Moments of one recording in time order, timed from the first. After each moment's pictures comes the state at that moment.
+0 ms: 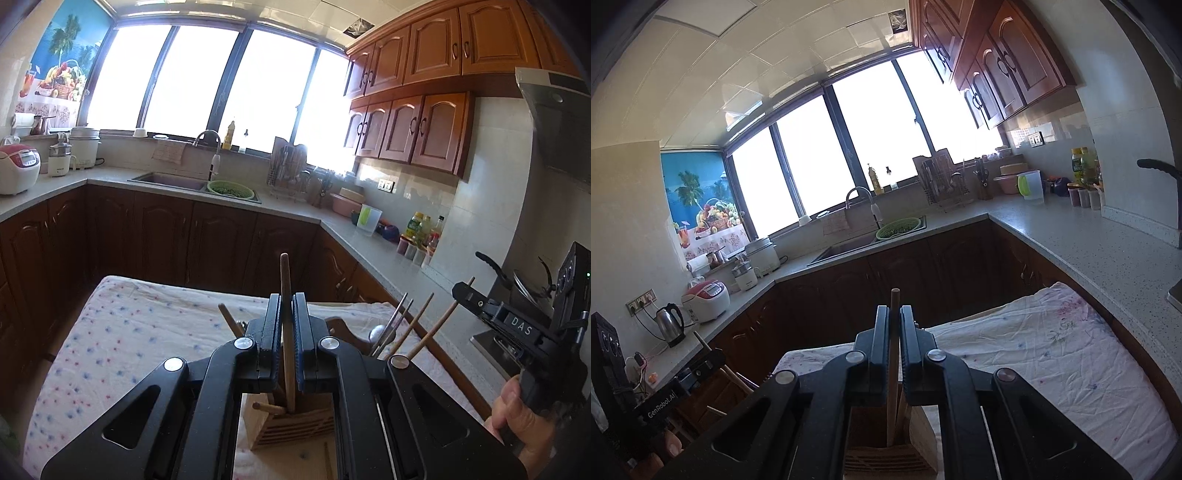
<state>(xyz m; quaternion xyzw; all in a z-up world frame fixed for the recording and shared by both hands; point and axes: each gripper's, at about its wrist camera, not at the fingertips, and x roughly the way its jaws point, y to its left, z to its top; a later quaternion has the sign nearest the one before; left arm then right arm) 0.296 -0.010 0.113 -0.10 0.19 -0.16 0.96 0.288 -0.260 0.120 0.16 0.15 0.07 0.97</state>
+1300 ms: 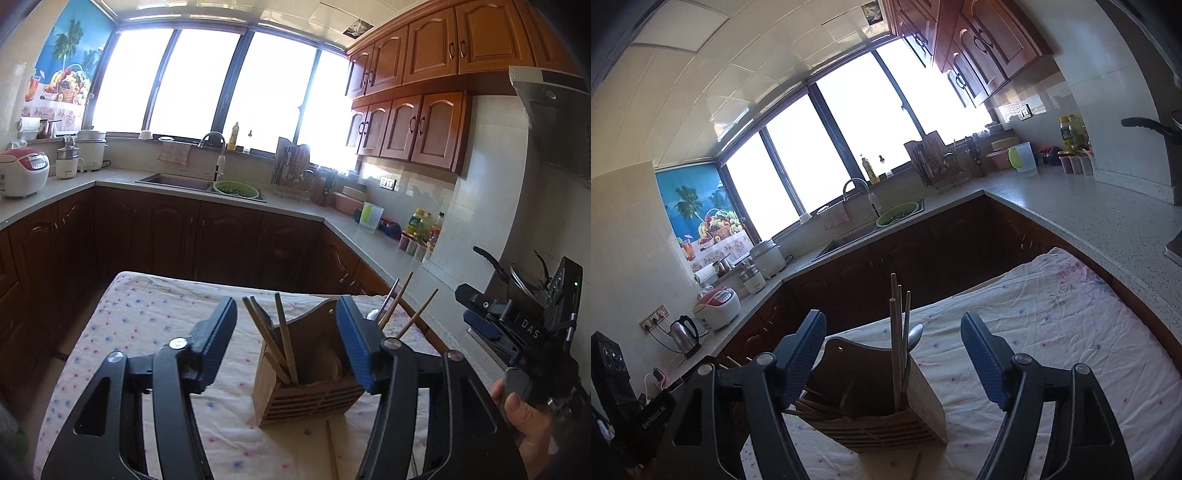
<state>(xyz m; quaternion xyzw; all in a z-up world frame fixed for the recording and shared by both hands) 0.248 0.004 0.125 -0.10 0.18 -0.14 0.97 0.259 -0.276 0.105 0.21 0.17 0.07 0.96</state>
